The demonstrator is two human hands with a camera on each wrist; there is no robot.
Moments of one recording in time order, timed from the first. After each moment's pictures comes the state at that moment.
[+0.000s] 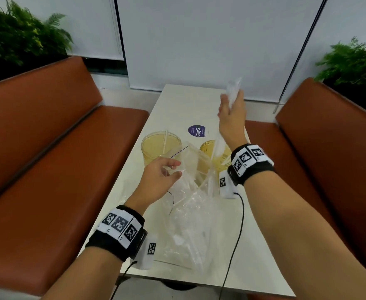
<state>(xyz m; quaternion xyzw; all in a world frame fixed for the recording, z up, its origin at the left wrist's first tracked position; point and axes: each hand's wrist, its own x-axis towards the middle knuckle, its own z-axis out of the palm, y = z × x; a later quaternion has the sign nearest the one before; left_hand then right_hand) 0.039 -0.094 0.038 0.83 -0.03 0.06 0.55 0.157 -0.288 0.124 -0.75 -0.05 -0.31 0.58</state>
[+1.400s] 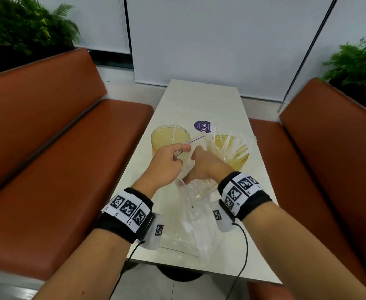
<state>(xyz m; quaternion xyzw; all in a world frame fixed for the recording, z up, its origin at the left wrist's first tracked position) 0.021 -0.089 0.079 0.85 -0.05 0.01 0.53 0.063 -0.221 0.082 -0.97 -0.04 0.20 0.16</state>
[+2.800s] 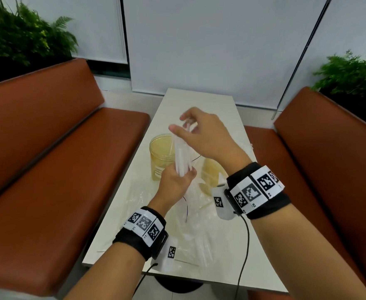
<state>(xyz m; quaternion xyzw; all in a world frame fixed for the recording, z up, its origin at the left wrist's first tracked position) 0.030 -0.114 0.034 0.74 0.04 0.04 0.67 0.053 -0.215 0.165 -0.91 -0.20 -0.14 0.33</state>
